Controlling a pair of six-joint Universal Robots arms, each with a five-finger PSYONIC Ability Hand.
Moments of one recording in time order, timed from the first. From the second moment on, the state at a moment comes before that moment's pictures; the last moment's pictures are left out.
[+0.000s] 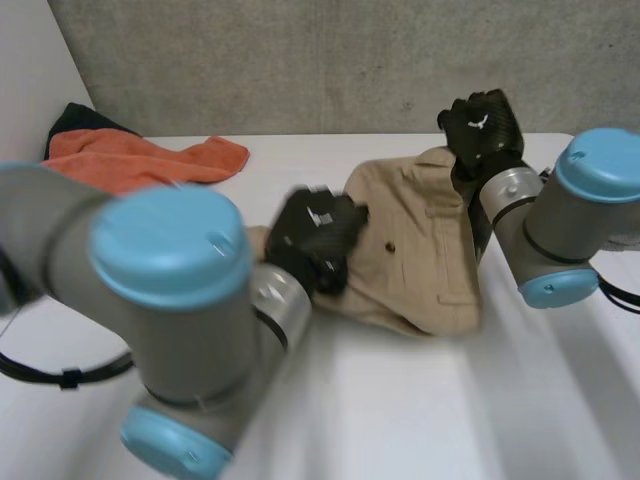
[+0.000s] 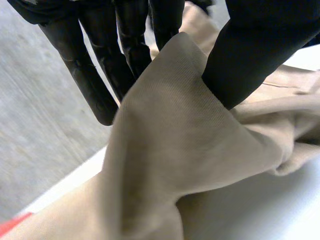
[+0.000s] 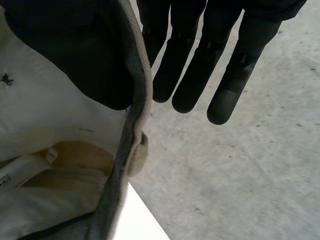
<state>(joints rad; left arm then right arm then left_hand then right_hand) 3.86 -2.03 -1.32 3.19 -1.72 3.35 1.93 -0.91 1.20 -0.45 1.46 2.61 1.06 1.08 1.09 1.10 0.89 1.08 1.10 1.11 1.12 0.93</state>
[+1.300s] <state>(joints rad) 4.11 -2.08 -1.72 3.35 -1.49 3.34 1.85 -1.21 1.95 -0.33 1.42 2.63 0.85 0.82 0.81 0.82 0.64 1.10 1.18 1.18 1.19 0.99</state>
